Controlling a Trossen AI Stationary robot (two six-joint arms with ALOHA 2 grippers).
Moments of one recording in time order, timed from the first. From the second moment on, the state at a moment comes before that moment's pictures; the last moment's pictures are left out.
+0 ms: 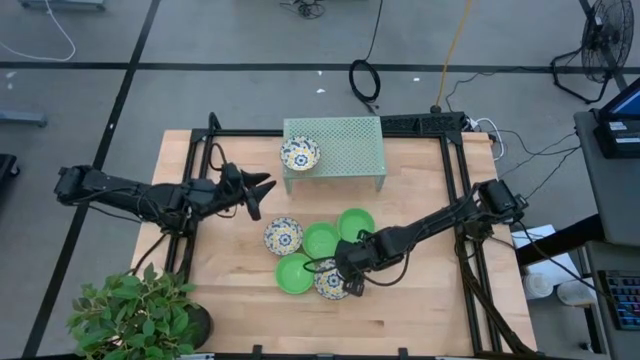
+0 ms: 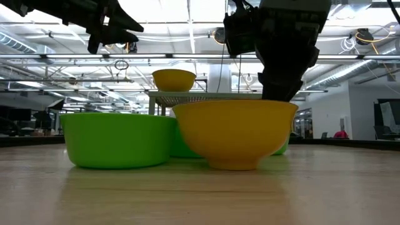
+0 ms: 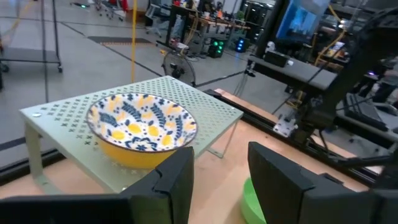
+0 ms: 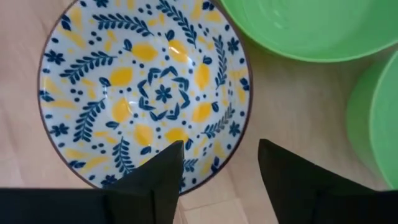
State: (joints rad) left arm -0.10 0.84 0.50 0.21 -0.58 -0.37; right arm 0.34 1.83 1.25 -0.61 0.05 0.69
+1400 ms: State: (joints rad) left arm -0.10 0.84 0.50 0.21 -0.57 -0.39; right arm 0.57 1.67 1.21 -0.53 0.71 0.23
